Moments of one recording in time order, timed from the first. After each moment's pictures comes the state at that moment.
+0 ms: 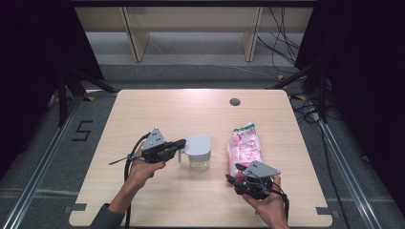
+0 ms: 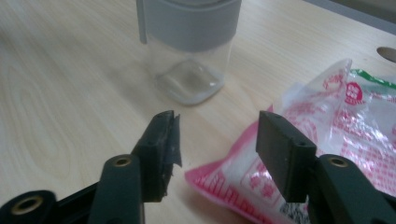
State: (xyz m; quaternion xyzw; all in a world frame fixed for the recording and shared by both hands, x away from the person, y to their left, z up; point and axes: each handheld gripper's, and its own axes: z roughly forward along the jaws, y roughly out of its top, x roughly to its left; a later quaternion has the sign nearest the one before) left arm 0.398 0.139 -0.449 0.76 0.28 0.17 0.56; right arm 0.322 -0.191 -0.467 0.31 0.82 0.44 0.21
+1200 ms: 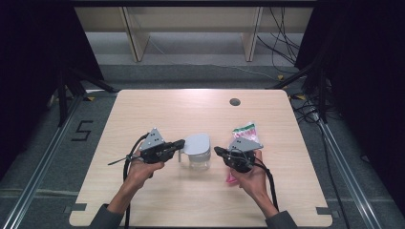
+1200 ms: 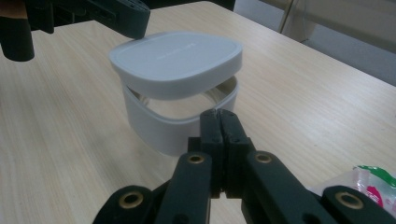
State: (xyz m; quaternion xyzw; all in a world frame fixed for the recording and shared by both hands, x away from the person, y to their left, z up) left arm 0.398 0.142 -0.451 0.76 0.28 0.17 0.56; right arm 0.380 -0.153 -0.446 0.27 0.82 0.47 0.20
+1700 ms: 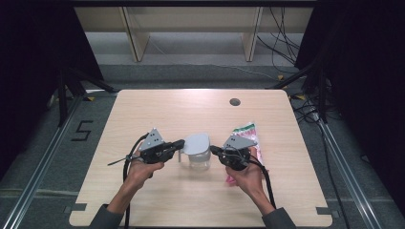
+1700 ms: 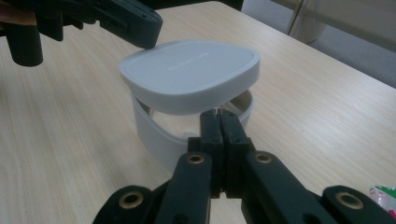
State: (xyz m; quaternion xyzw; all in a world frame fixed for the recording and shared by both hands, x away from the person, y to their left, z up) left arm 0.398 0.143 -0.452 0.76 0.28 0.17 0.57; right arm 0.384 -0.140 -0.441 0.26 0.82 0.47 0.20
